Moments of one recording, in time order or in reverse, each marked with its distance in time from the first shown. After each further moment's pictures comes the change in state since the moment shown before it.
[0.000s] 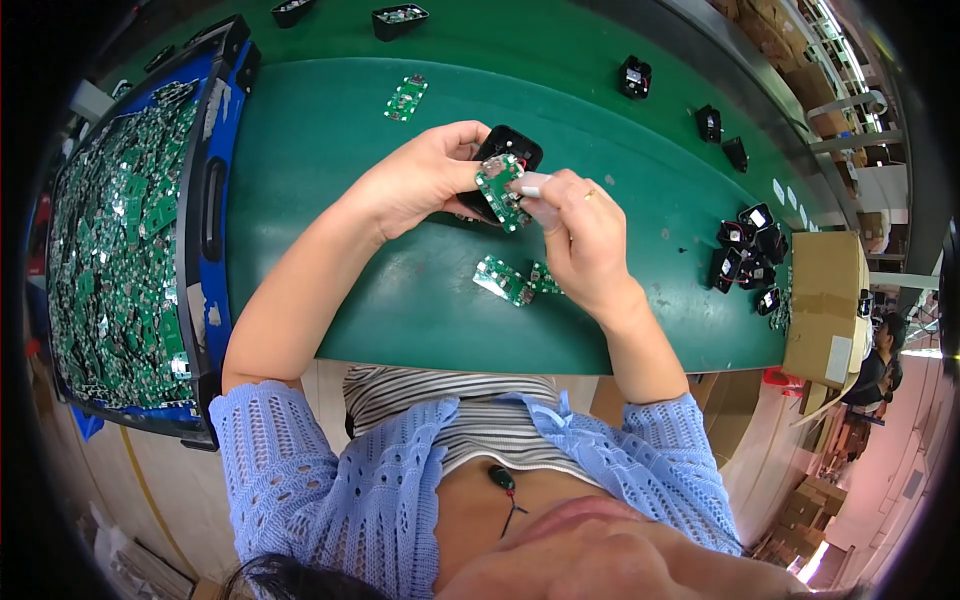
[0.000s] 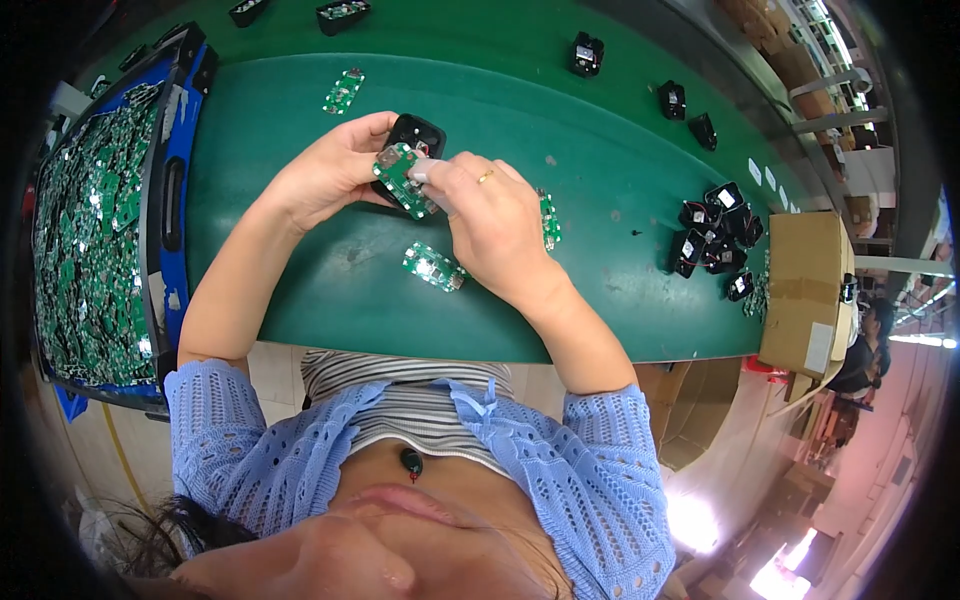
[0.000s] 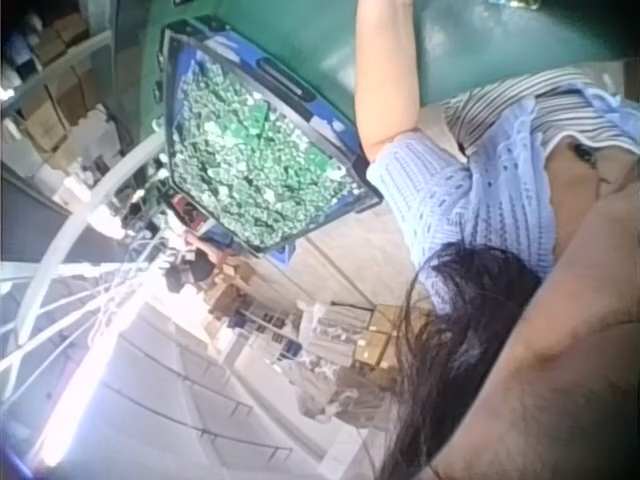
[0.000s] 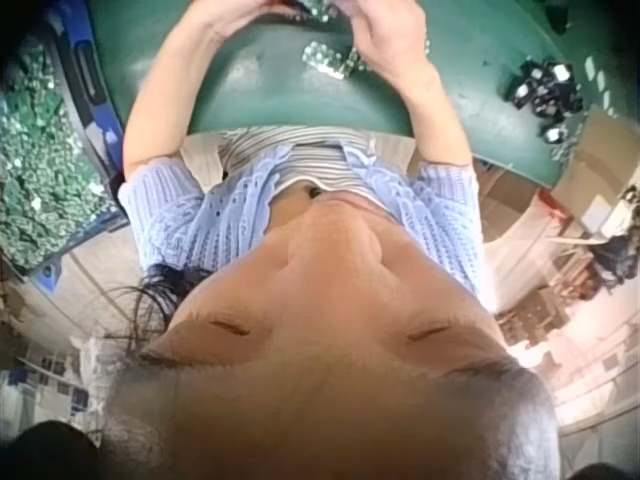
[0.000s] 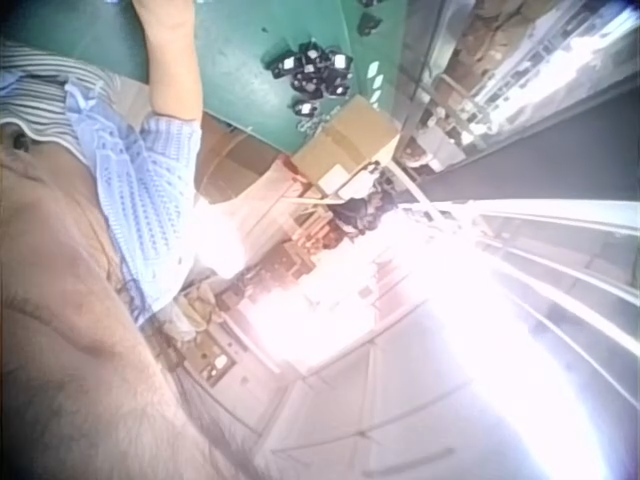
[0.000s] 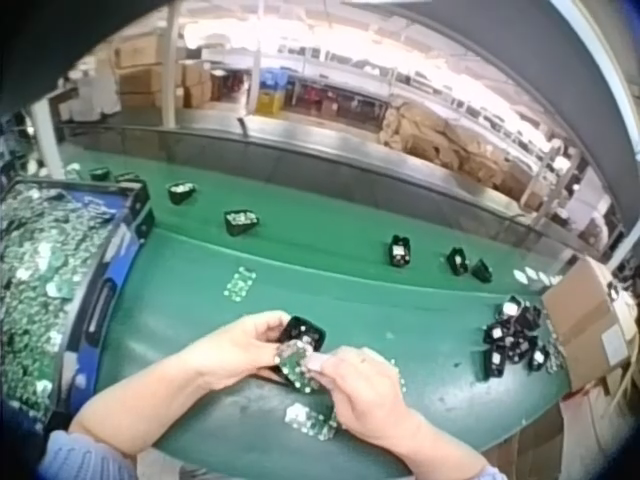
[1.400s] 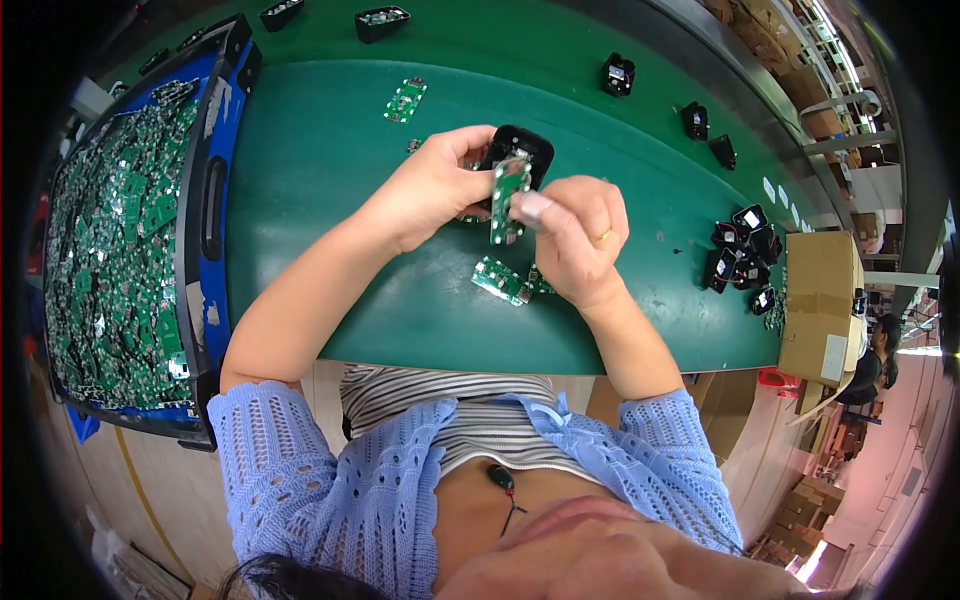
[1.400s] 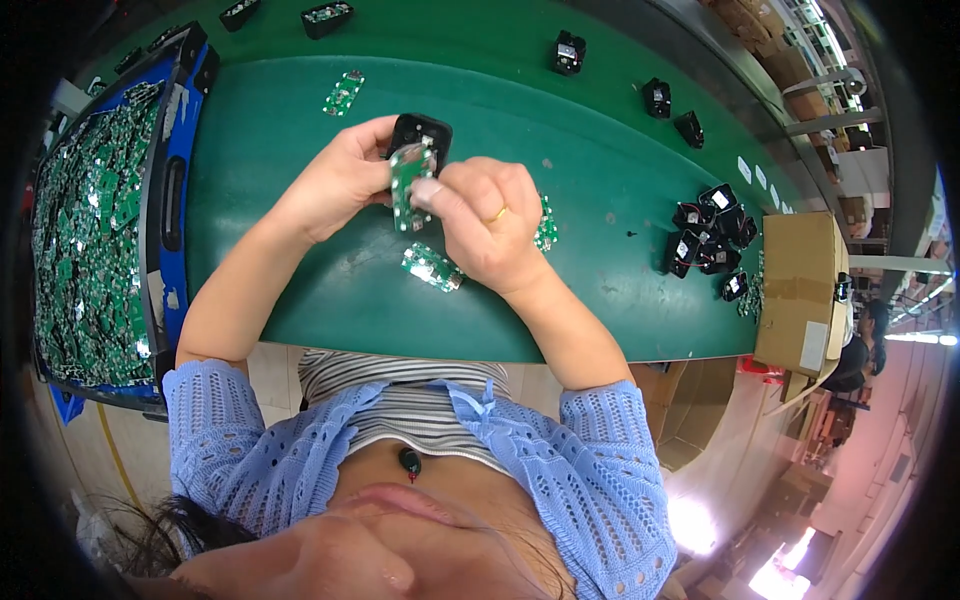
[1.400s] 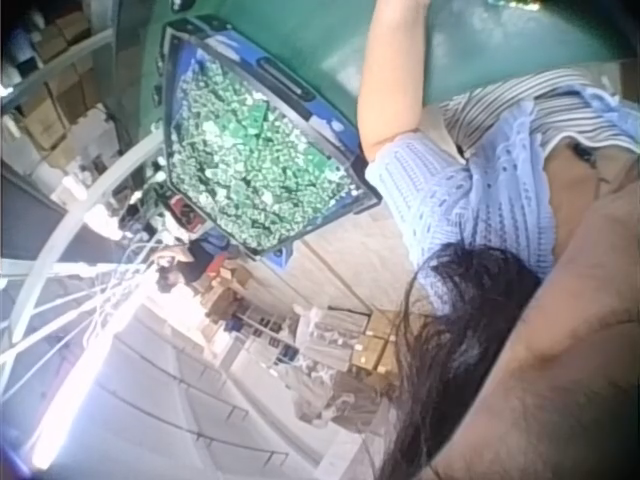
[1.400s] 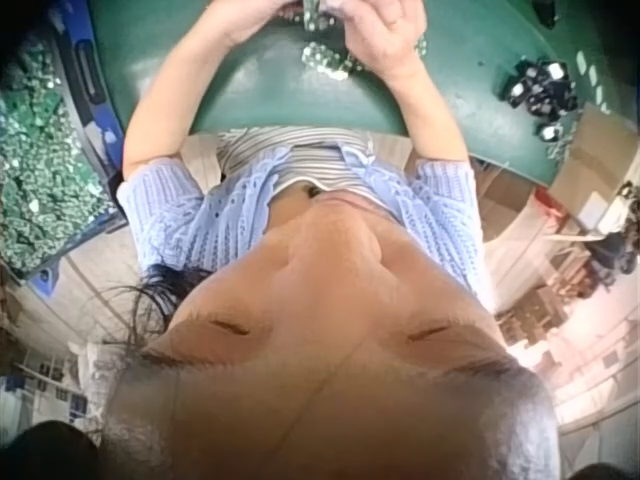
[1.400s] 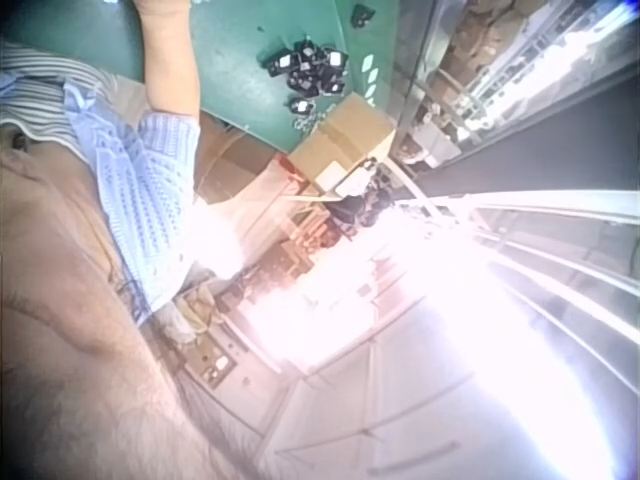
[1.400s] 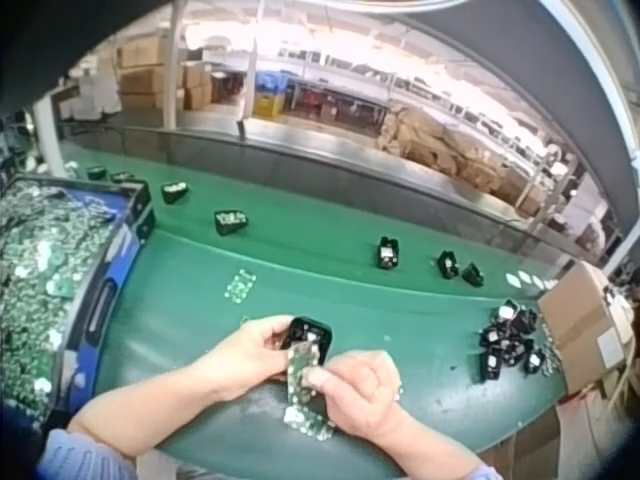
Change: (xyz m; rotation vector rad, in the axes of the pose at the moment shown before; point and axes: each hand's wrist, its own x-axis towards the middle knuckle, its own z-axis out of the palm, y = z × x) left_hand -0.004 -0.004 0.014 -0.001 0.052 0.042; right_hand 0.001 0.005 0.012 -0.268 0.306 -0.372
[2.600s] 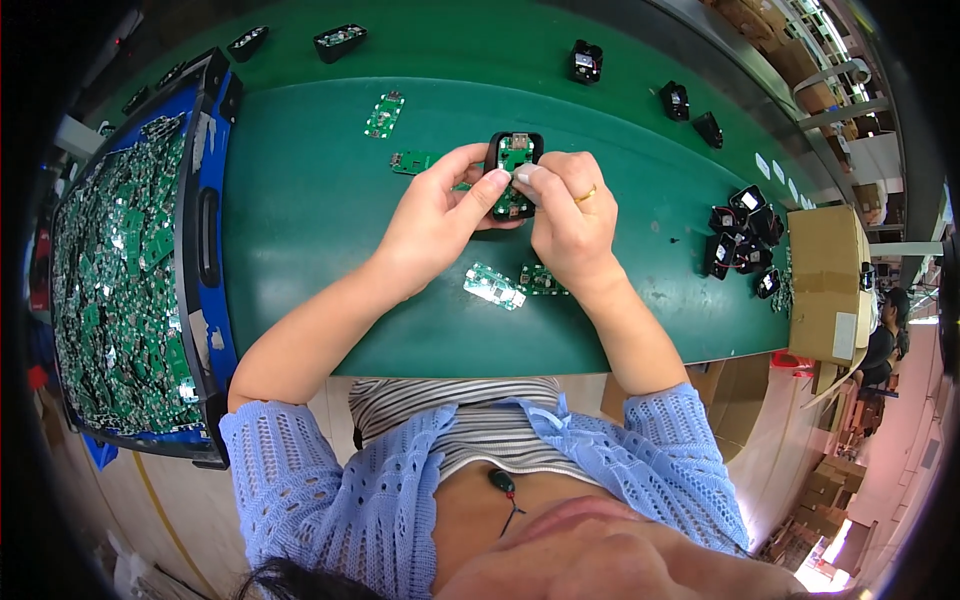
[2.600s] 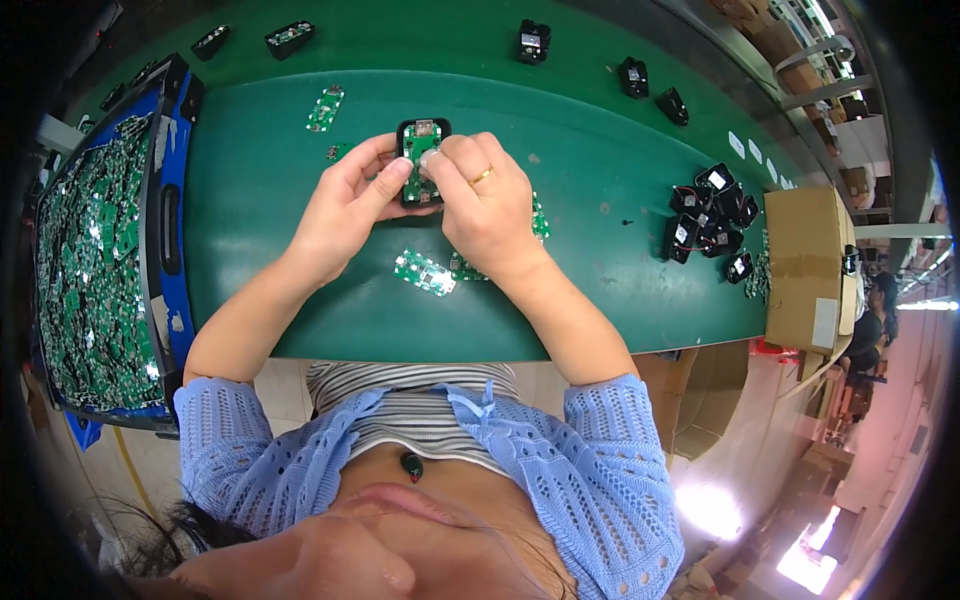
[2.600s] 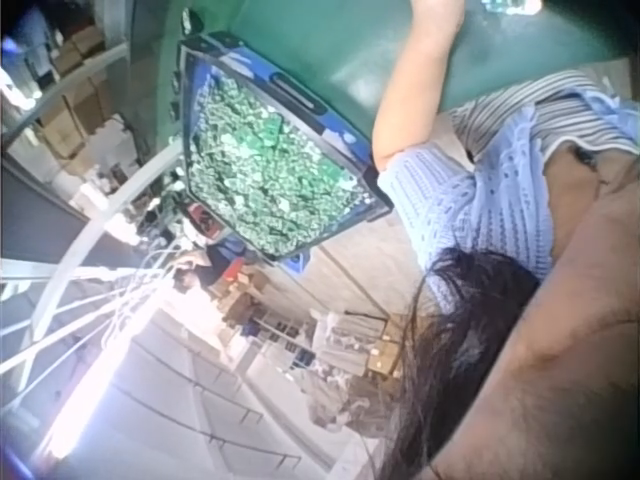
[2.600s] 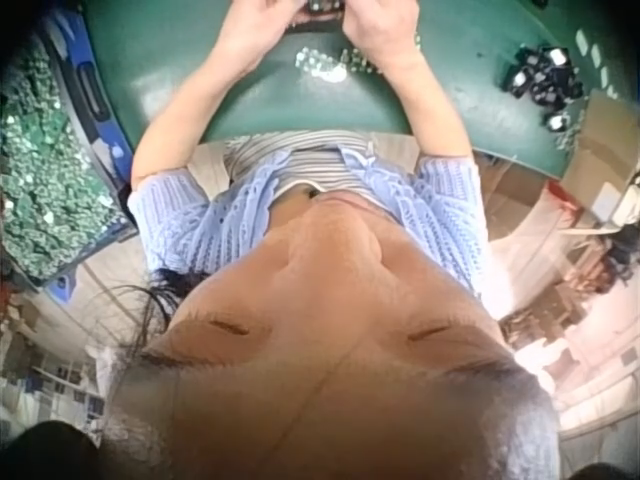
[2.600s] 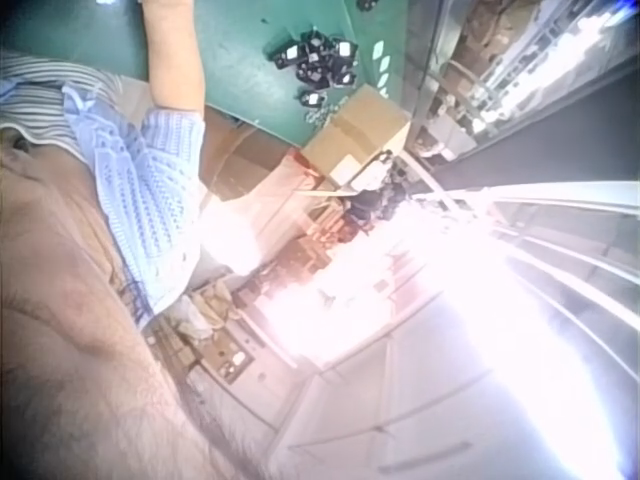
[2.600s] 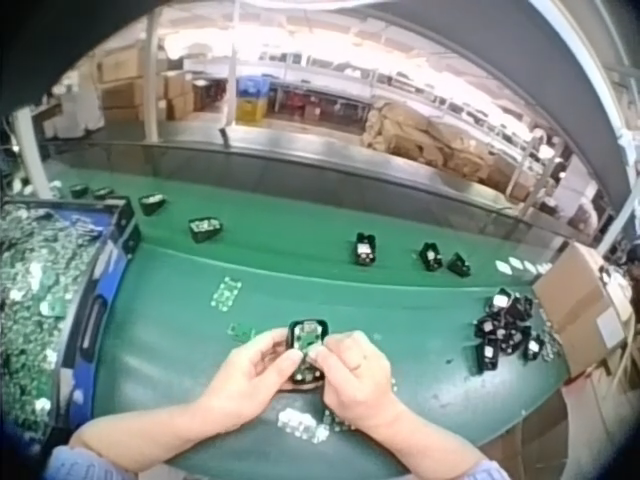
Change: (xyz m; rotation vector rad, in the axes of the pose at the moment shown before) left_hand -0.007 -0.013 0.024 -0.011 0.069 0.246; right_hand -0.001 0.014 0.001 -0.042 -0.061 0.214
